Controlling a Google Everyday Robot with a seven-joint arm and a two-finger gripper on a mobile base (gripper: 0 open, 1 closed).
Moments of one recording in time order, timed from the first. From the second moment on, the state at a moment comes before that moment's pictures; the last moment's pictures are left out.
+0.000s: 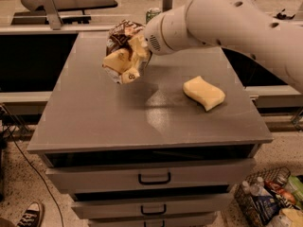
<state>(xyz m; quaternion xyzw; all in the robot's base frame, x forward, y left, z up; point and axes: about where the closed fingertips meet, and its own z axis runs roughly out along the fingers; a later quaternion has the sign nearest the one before) 0.648 0.027 0.971 -0.40 0.76 0.13 0.50</state>
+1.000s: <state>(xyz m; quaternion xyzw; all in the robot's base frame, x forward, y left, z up) 0.708 -0.053 0.945 -0.37 0.78 0.05 0.50</state>
